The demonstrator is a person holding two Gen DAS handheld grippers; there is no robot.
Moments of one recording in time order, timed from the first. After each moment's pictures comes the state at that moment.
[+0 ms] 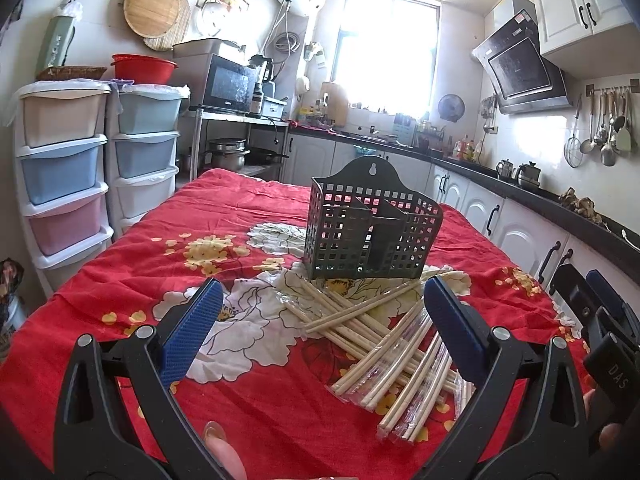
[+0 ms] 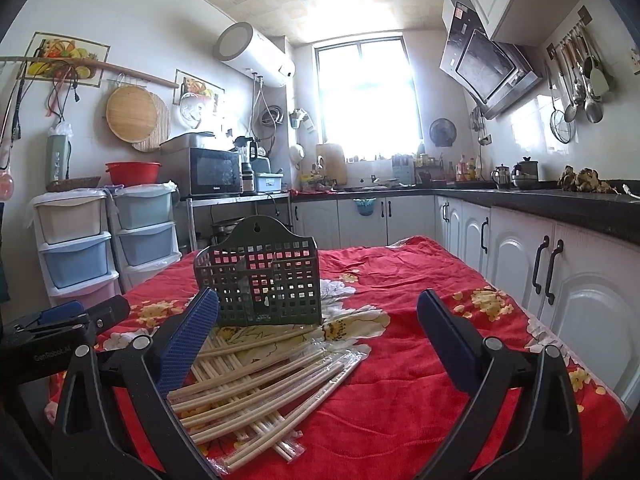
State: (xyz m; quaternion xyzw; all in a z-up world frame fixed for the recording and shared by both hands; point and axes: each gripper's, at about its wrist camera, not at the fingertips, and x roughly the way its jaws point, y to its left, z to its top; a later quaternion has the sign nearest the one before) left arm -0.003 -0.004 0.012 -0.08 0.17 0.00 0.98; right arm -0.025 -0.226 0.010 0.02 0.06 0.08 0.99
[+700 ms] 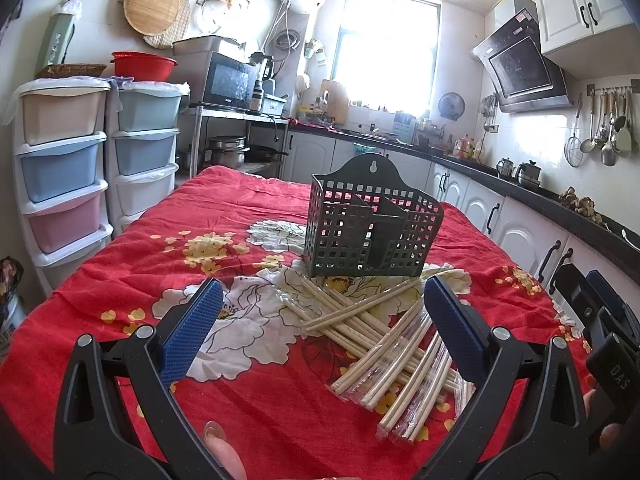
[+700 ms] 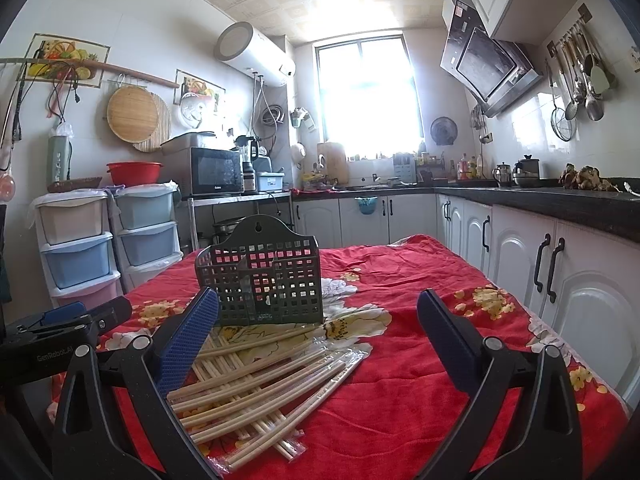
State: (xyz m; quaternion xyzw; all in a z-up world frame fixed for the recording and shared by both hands) left arm -0.004 -0.002 0.012 -0.09 0.17 0.00 0.98; right arm -0.026 -0.225 0.010 0.02 0.06 0.09 0.99
